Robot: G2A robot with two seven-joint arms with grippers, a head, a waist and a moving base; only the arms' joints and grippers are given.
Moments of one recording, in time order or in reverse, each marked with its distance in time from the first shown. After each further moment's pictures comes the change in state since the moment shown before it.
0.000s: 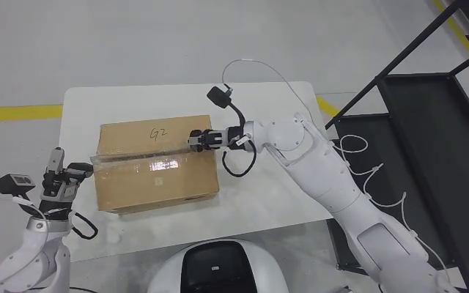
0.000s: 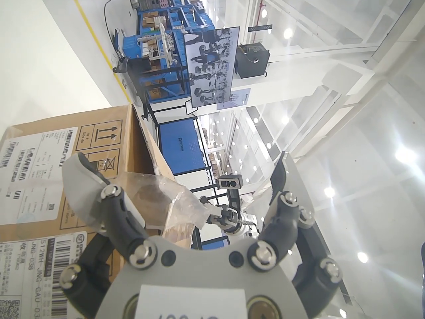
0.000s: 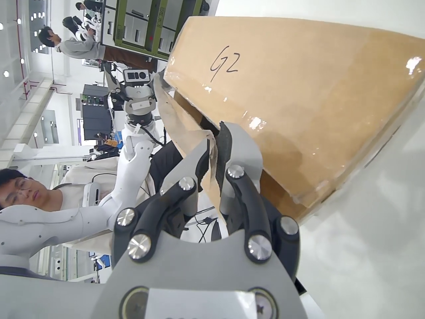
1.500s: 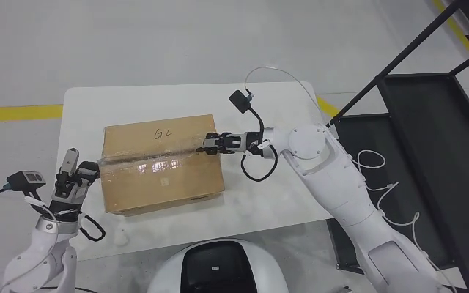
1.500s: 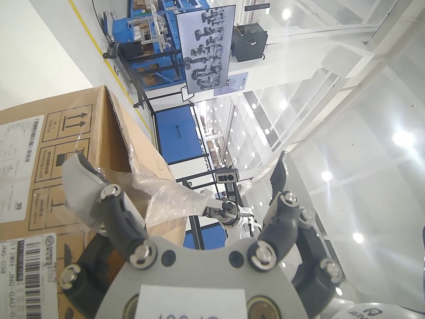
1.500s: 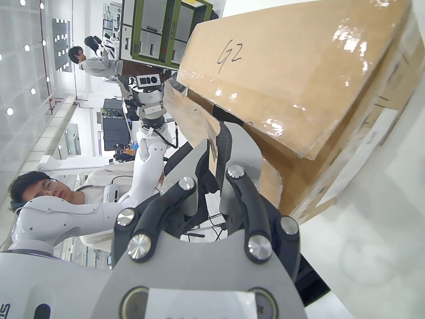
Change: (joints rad) left arm 0.020 -0.006 0.031 -0.059 0.037 -0.006 -0.020; right arm -0.149 0.054 0.145 -0.124 -0.002 0.052 0.017
